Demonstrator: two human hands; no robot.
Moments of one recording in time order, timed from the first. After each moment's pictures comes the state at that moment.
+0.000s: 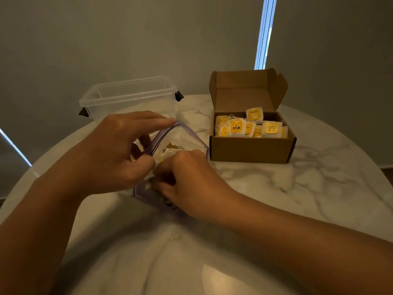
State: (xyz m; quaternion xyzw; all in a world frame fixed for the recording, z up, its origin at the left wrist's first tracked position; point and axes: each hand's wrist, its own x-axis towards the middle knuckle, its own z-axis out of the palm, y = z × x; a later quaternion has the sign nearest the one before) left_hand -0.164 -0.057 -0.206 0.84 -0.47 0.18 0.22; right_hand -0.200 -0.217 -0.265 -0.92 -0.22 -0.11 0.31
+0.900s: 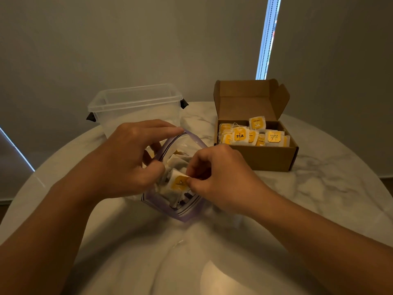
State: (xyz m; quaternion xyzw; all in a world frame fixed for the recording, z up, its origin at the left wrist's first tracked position) left_hand -0.166 -0.060 -0.208 0.84 -0.45 0.17 0.25; right_hand -0.214 -0.254 -0.241 -0.91 -0.11 -0.08 0.40
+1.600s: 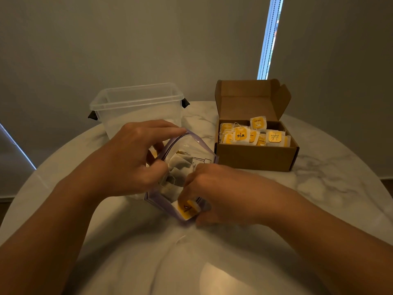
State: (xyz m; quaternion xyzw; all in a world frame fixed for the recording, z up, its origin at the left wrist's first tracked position) left_hand -0.166 -0.062 -0.210 0.84 -0.45 0.16 0.24; right_hand -0.220 -0.261 -0.234 -0.93 -0.35 0.02 0.05
